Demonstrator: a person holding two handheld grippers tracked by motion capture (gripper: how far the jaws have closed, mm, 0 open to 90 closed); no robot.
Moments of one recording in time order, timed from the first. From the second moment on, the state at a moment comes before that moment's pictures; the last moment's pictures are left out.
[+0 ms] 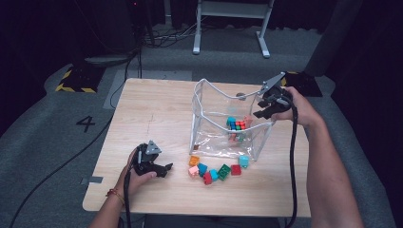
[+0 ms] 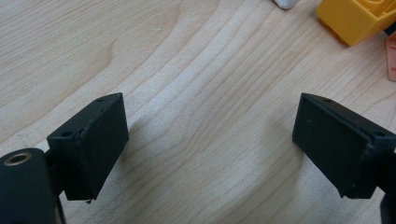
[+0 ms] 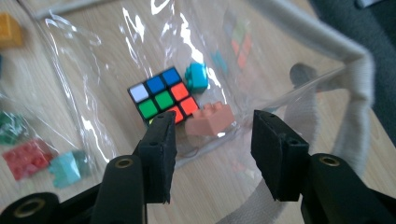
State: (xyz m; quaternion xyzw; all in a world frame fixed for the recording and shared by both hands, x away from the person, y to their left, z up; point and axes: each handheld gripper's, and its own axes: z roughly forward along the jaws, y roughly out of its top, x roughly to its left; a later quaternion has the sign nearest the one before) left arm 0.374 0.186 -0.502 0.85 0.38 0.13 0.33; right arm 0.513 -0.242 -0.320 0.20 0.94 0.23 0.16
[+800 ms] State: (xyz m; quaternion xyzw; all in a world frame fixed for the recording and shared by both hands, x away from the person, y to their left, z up) left arm 0.374 0.186 -0.502 0.85 0.38 0.14 0.33; right arm 0.432 -0.289 -0.287 0.26 0.82 0.46 0.24
